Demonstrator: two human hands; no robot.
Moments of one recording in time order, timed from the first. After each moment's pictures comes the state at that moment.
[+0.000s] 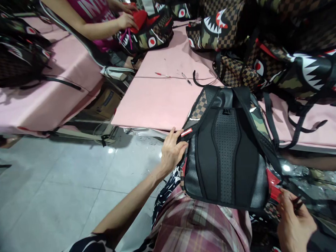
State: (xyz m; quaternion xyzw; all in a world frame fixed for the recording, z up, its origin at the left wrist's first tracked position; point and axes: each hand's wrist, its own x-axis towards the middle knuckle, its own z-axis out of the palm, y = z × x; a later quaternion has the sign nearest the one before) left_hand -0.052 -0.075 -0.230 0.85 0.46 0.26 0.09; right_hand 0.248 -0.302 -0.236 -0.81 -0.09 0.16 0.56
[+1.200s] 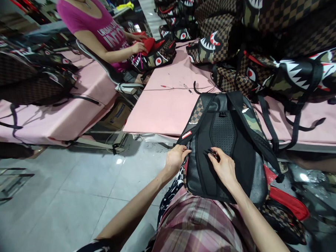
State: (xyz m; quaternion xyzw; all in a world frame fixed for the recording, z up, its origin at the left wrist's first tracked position) left_hand -0.043 -0.103 -0.230 0.80 0.55 0.13 0.20; right_hand 0.149 -0.167 -0.231 -0.73 -0.53 0.27 0.34
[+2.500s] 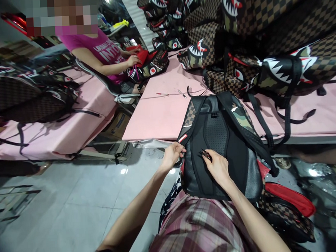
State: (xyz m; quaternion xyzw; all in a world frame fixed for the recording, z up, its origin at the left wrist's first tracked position) left_hand -0.027 -0.077 -0.223 0.62 0.63 0.20 0.42; right_hand 0.150 -0.171 -0.232 -0.73 -0.57 0.24 0.29
